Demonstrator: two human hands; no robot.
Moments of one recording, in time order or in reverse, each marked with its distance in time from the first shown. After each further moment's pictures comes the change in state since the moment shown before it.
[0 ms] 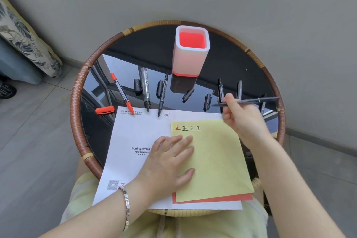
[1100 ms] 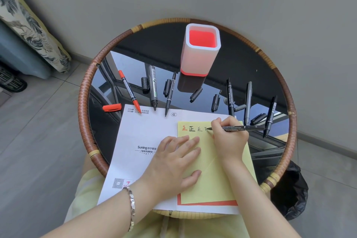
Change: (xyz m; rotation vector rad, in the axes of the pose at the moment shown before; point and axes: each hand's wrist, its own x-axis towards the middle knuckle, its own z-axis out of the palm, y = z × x) left_hand -0.001 0.000 0.001 0.013 -0.003 -0.002; right_hand 0.009 0.080 0.042 -0.205 0.389 -0.445
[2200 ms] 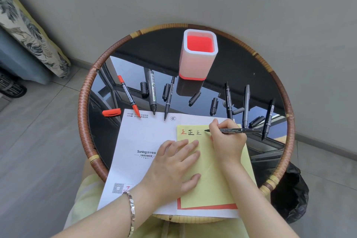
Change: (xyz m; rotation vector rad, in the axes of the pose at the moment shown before) left_hand 0.001 0.000 0.000 0.008 -0.002 0.004; right_hand -0.001 -0.010 -0.001 -0.015 0.001 0.053
